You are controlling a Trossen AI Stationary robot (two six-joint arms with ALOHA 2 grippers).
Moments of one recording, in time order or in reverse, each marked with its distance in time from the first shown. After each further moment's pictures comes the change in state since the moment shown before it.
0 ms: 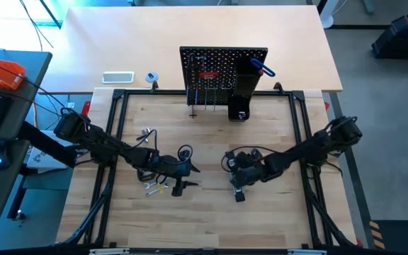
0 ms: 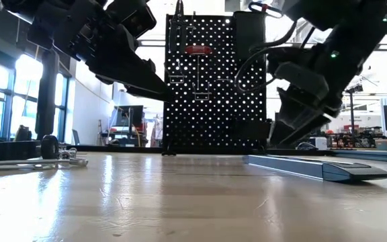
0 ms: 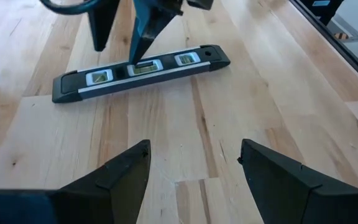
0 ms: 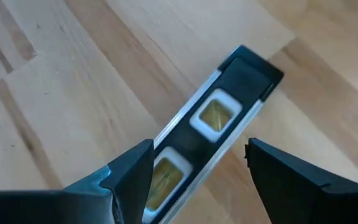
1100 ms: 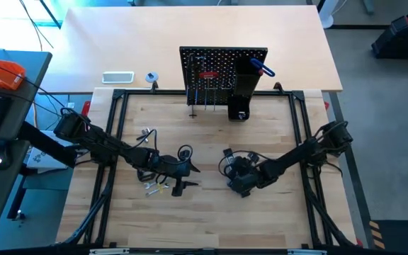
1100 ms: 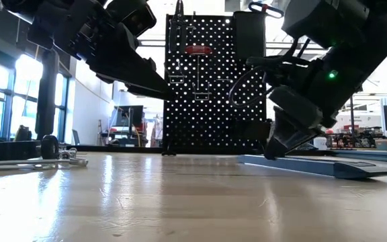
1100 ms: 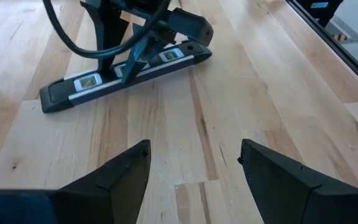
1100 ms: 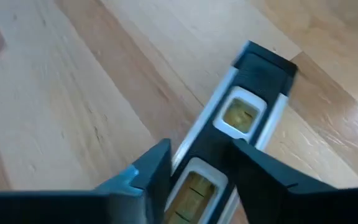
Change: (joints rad) left arm 0.000 0.000 0.000 0.008 0.001 0.006; right arm 0.031 0.136 0.009 0.056 0.120 -0.020
